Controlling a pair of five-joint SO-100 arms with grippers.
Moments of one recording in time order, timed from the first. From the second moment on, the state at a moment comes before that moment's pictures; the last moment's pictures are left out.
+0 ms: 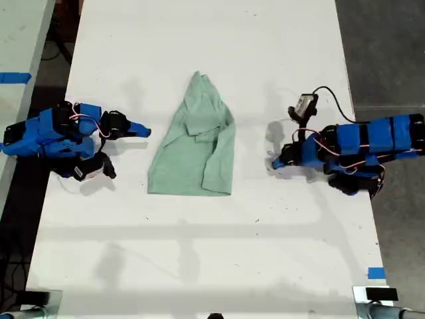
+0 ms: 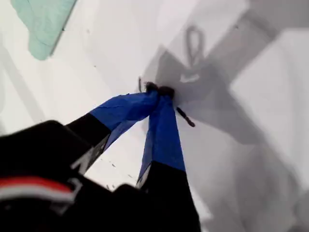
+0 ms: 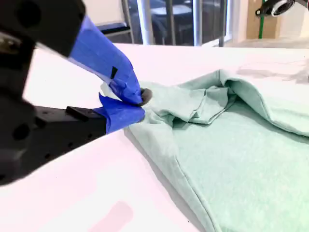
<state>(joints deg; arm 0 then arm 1) -19.3 205.8 183.3 53.6 9.2 8.2 161.2 168.5 46.4 -11.0</state>
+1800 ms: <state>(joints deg) -19.3 205.8 183.3 53.6 9.2 11.1 199.6 175.3 71.1 -3.9</state>
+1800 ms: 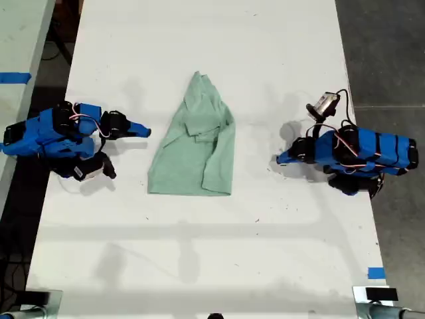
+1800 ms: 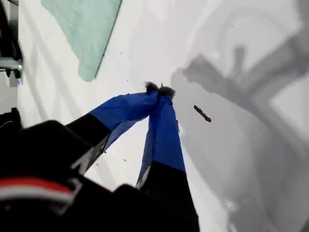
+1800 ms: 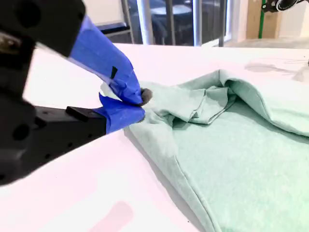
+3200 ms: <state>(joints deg) -20.0 206.1 184.0 55.6 7.3 12.6 199.6 175.3 71.5 -2.6</state>
